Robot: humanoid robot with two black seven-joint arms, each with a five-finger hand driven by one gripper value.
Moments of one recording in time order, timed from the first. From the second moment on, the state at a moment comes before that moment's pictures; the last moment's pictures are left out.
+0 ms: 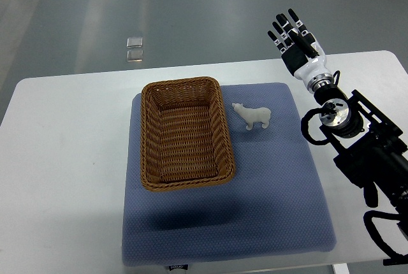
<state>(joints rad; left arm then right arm) 0.02 0.00 -0.22 -0.15 0.01 -0.02 -0.07 0.67 -0.04 1.17 0.76 -0.20 0.14 0.23</state>
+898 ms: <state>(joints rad) 0.02 0.00 -0.23 -0.15 0.01 -0.02 -0.07 0.85 -0.23 0.86 0.75 -0.44 0.16 0.17</state>
